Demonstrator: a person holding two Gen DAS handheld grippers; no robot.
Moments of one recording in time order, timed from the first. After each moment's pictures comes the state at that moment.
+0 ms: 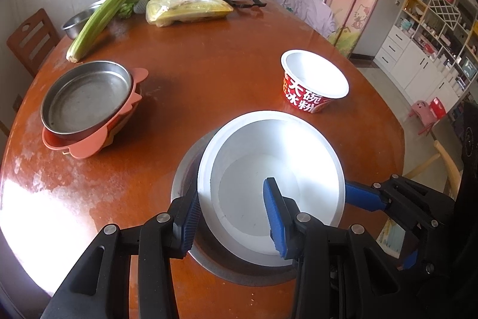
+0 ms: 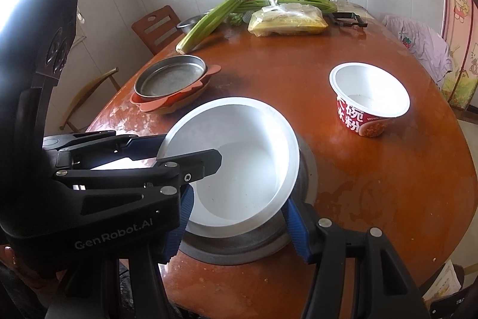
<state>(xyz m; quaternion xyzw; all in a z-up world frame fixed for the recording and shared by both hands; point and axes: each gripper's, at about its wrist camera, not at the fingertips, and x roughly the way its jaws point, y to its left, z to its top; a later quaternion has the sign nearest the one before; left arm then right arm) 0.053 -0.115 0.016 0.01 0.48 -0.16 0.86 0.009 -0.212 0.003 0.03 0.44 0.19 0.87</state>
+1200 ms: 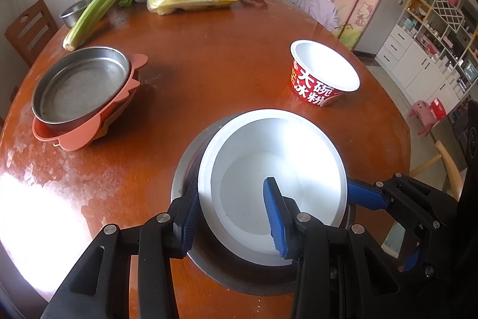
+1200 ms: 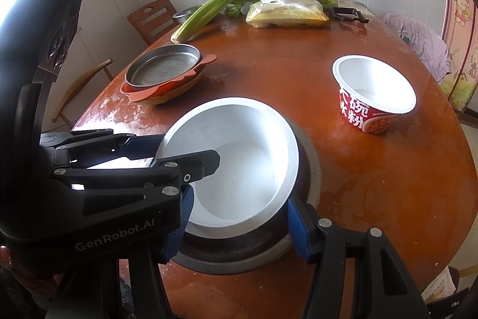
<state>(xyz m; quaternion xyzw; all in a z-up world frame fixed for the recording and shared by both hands) 0.062 -0.111 -0.001 0.00 0.49 -0.16 0.85 0.017 -0.207 -0.009 0.02 0.46 0.18 0.87</state>
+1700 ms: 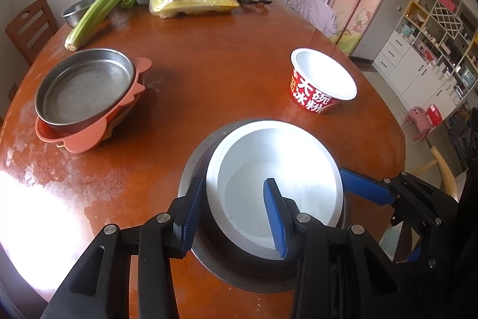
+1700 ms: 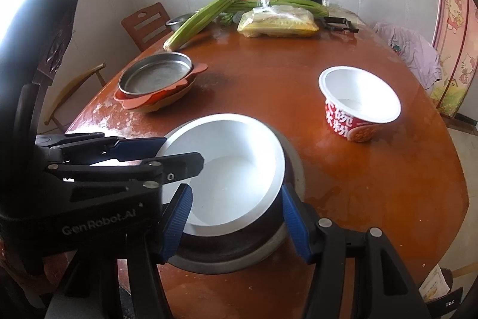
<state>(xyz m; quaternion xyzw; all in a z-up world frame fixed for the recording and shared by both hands) 0.063 -0.104 0.006 -0.02 0.49 -0.16 0.86 0.016 -0.213 0.001 0.00 0.44 0.16 0.88</state>
